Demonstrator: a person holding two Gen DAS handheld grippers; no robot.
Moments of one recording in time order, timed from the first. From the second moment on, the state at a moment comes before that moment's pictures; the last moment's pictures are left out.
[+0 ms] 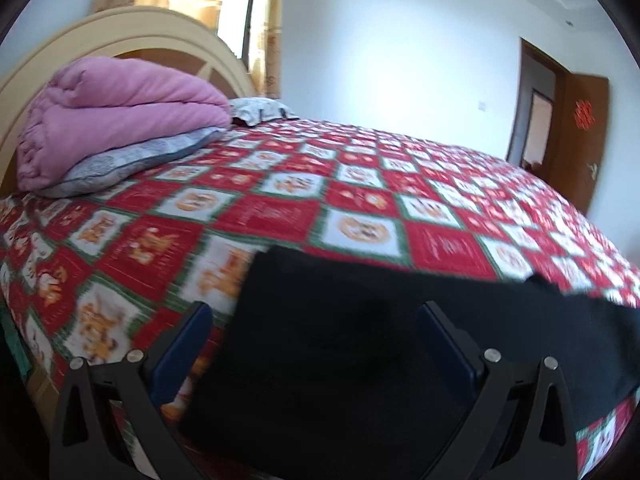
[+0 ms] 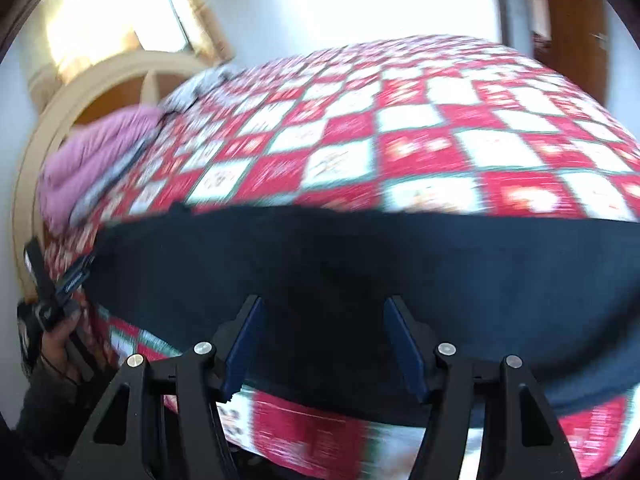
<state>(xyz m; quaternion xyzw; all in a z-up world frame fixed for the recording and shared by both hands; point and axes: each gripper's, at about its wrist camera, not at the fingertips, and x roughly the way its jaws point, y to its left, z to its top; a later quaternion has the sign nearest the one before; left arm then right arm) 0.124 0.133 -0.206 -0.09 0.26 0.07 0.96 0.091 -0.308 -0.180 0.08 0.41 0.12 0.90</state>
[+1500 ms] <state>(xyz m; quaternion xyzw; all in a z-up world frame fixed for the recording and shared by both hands) 0.123 0.178 -0.247 -0.13 0.27 0.01 0.95 -0.007 -0.625 -0.161 0.40 0.31 -0.10 0.86</state>
